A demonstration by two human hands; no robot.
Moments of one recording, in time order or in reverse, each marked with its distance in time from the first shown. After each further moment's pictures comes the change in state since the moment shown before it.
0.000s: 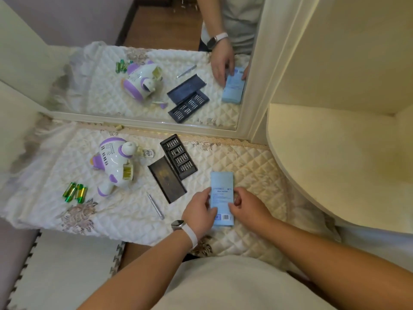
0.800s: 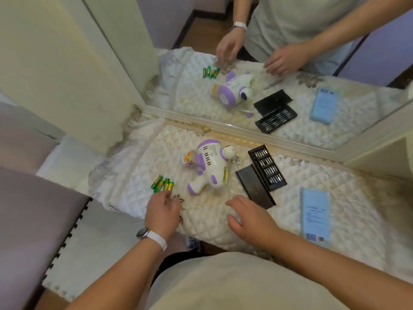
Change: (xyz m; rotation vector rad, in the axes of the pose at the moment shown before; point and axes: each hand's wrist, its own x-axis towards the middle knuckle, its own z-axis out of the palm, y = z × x) left_hand -0.036 -0.225 -0.238 -0.085 0.532 -0.276; right_hand 0.001 -0.210 0.144 -0.386 -0.033 -0.567
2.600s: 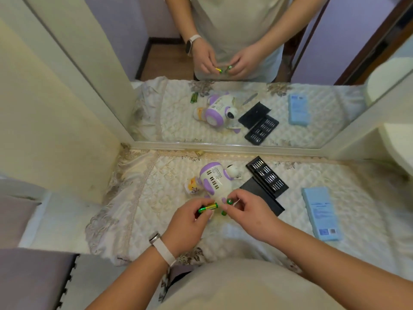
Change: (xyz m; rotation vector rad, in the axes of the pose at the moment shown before) left_hand 0.039 0.072 -0.054 -0.183 -0.594 0.537; right_hand 0.048 -0.073 -0.044 0.643 0.272 0.382
